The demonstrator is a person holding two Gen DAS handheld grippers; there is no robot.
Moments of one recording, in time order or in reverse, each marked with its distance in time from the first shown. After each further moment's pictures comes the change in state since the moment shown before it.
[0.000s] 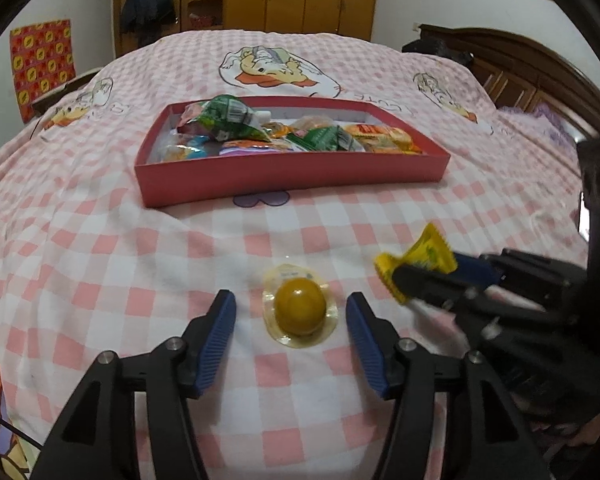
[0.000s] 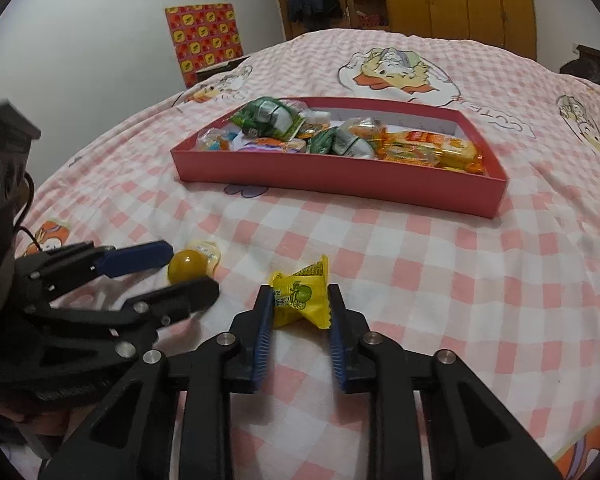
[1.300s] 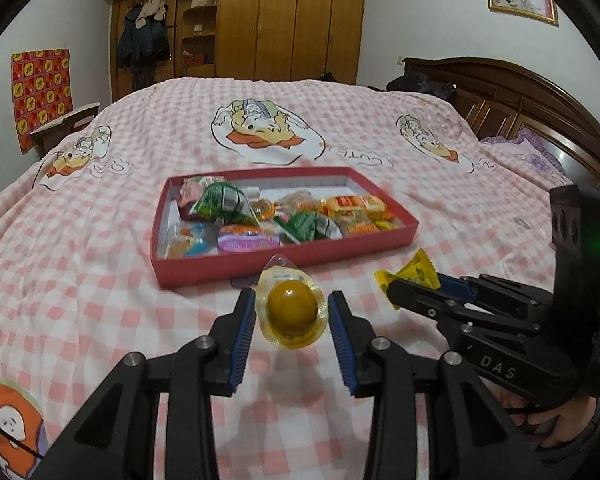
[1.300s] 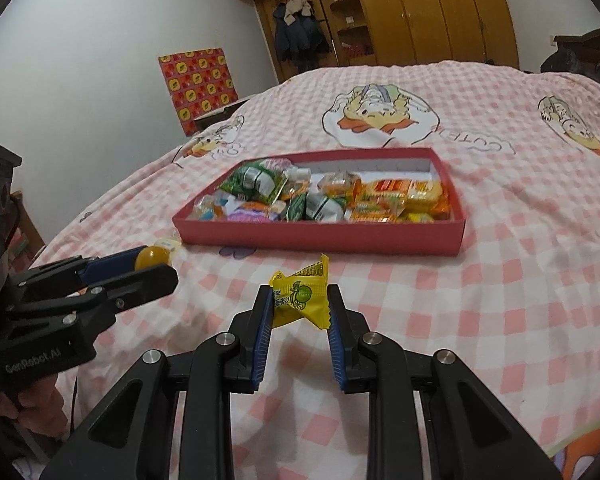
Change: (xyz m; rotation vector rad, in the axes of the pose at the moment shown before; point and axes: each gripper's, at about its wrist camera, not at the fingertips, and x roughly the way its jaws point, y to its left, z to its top) left arm -0.047 -0.003 0.038 0.013 -0.140 -0.038; right arm -0.030 -0.021 0.016 0.072 -0.142 0.029
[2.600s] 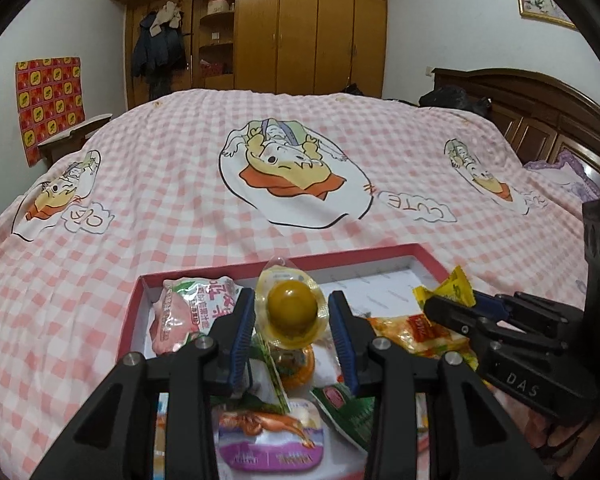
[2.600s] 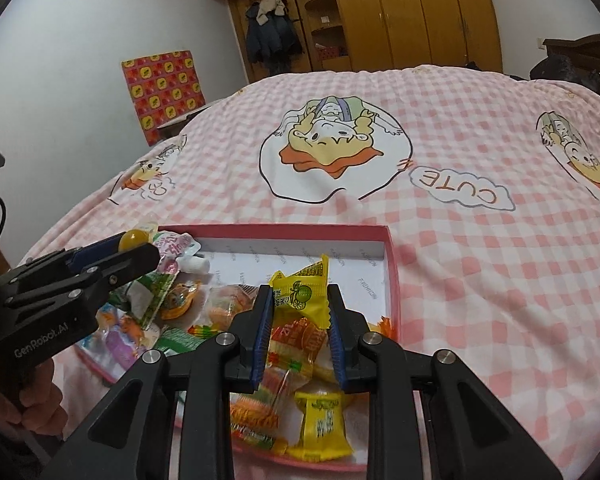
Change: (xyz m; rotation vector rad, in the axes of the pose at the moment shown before) left arm 0.136 0.026 0.103 -0.020 -0.037 0.088; right arm 0.094 -0.078 0.100 0.015 0.013 -0.090
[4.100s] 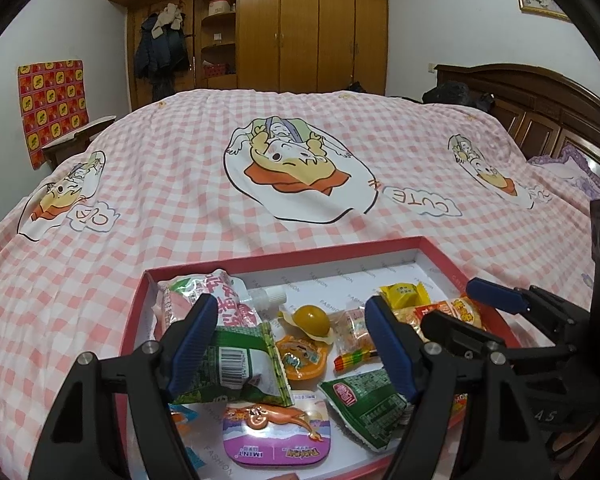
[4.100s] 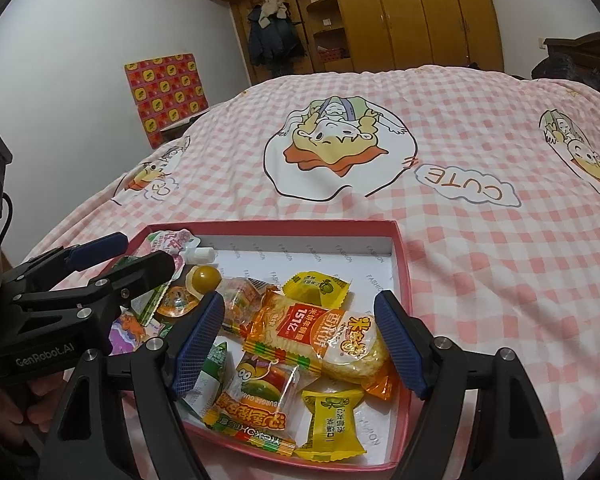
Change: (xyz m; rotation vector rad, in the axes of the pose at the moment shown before) left arm -0.005 -0.003 -0.005 0.012 -0.005 0.024; right arm 0.000 0.005 -0.008 0.004 -0.021 0.013
